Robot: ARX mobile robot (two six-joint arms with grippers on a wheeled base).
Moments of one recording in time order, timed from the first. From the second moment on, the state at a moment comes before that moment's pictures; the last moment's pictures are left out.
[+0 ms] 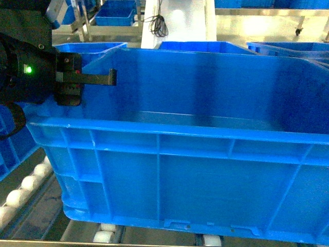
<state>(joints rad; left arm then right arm) -0.31 1.59 0.84 0.28 -0.28 -0.08 0.00 1.45 0.78 0.04 0.14 0.14</state>
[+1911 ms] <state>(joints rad) 0.00 0.88 0.09 0.78 0.00 -0.02 0.00 0.77 0.10 0.66 0.00 0.01</state>
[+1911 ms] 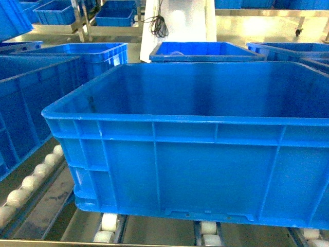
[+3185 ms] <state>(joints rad) 0.00 0.29 0.02 0.29 0.00 -0.01 0.00 0.25 0.01 0.25 0.00 0.01</state>
